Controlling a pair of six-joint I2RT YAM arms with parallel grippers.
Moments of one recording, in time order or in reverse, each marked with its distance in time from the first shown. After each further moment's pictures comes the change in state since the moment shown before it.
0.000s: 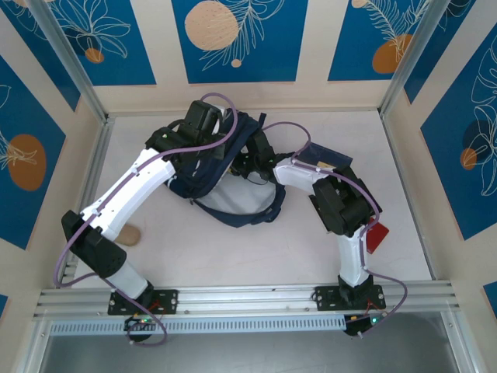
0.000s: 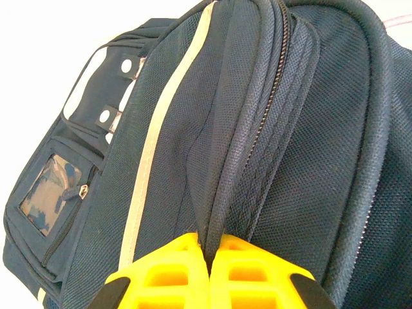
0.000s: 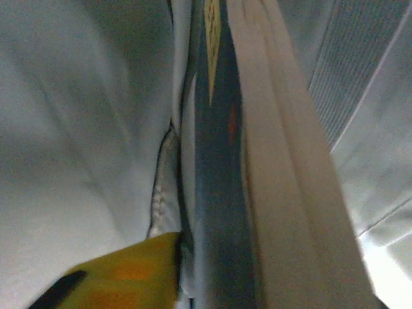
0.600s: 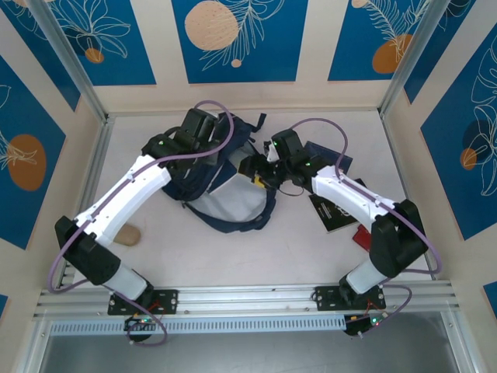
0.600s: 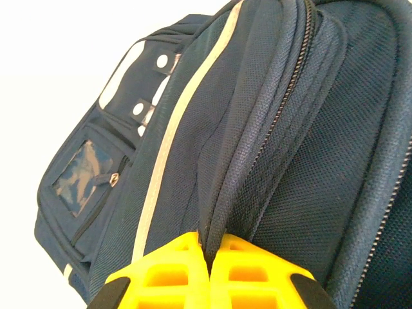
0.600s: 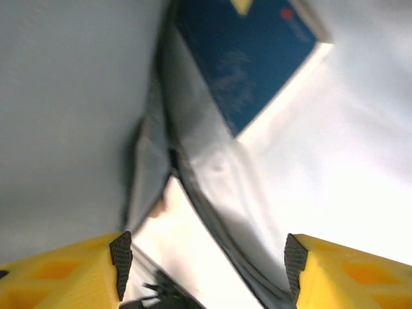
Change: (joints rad) left arm 0.006 -0.072 -0.114 -0.005 -0.129 0.023; right arm -0.045 -0.488 -0.200 -0.512 -0.024 -0.284
